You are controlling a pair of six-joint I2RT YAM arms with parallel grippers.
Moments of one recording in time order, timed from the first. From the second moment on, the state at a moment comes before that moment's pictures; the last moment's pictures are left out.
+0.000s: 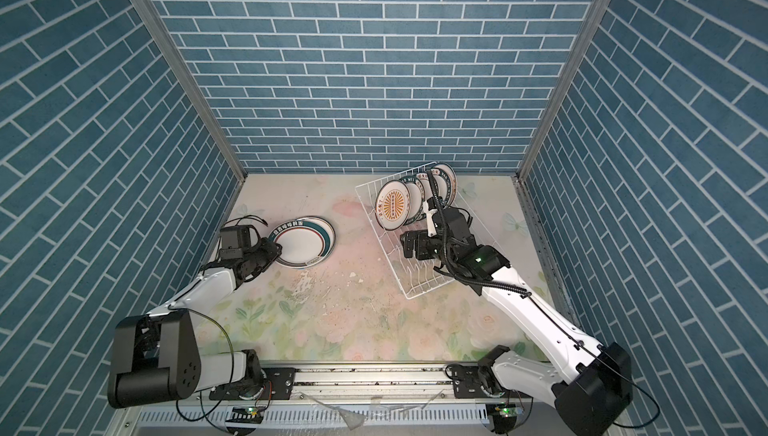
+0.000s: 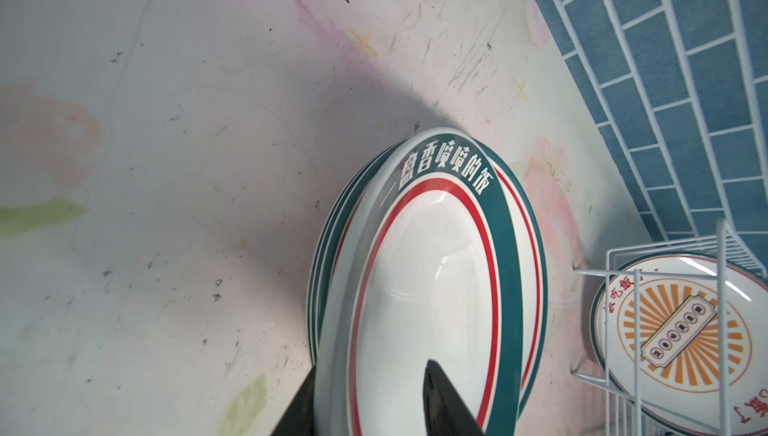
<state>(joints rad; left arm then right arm) 0.11 1.31 0.64 -0.15 0.20 -0.70 0.63 1.13 0.99 -0.48 -0.01 0.39</state>
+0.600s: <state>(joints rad) 0.09 1.39 0.68 -0.18 0.22 -0.69 0.63 1.14 0.98 -0.48 -0.02 0.39</state>
